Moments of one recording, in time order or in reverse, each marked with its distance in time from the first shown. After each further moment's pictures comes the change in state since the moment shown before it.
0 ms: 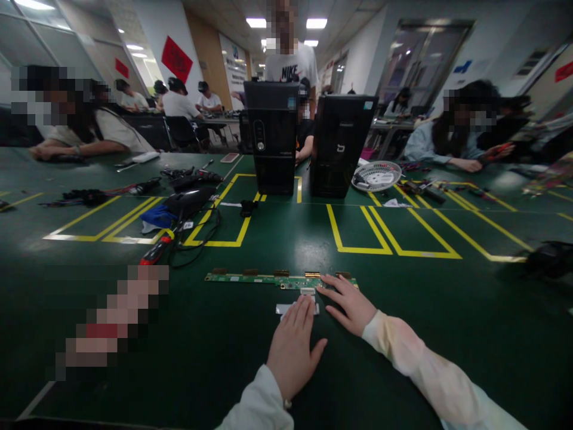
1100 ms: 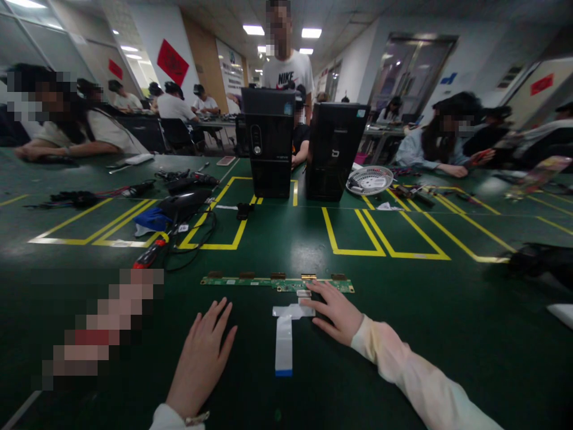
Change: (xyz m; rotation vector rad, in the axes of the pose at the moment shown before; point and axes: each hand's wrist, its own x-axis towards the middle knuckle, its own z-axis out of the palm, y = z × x) left_hand -0.075 -0.124 -0.022 0.230 0.261 -0.270; right_hand 0.012 -0.028 -0.010 0.035 -0.132 -0.059
